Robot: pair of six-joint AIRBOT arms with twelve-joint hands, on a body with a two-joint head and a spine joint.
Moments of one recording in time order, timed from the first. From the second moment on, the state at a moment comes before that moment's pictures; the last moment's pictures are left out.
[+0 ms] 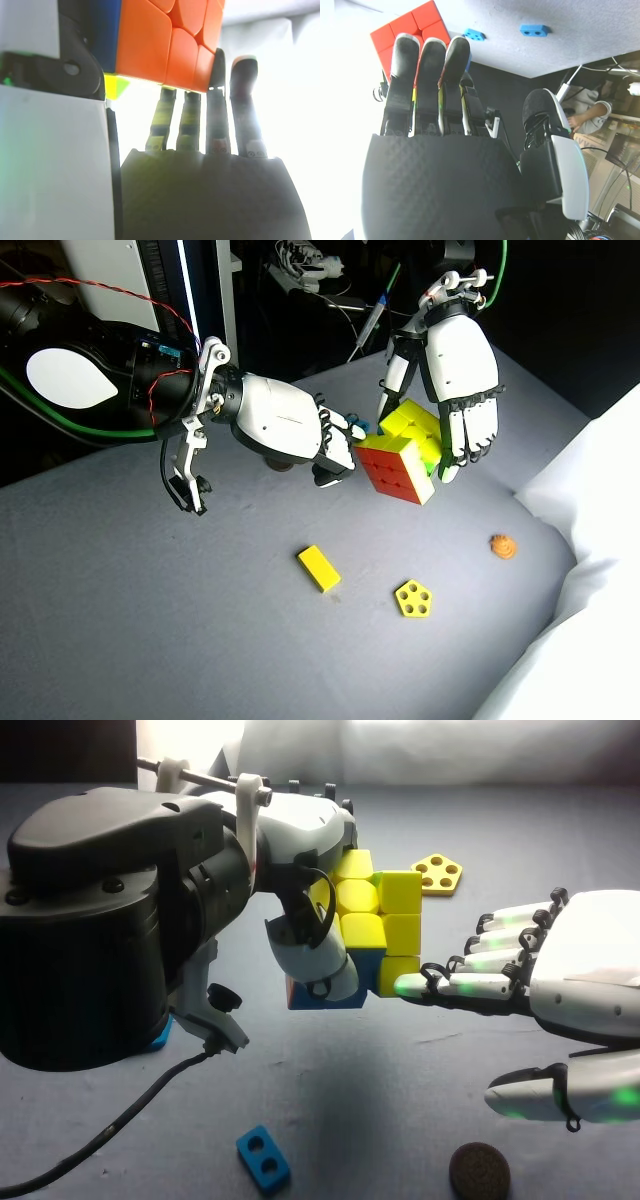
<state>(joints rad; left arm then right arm) 0.09 -1.13 0.76 -1.86 -0.81 2.61 -0.58 -0.79 0.75 -0.26 0.43 -0.95</state>
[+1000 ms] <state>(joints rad) 0.09 -1.13 0.76 -1.86 -0.81 2.60 -0.60 -0.83 0.78 -0.22 0.42 -0.97</state>
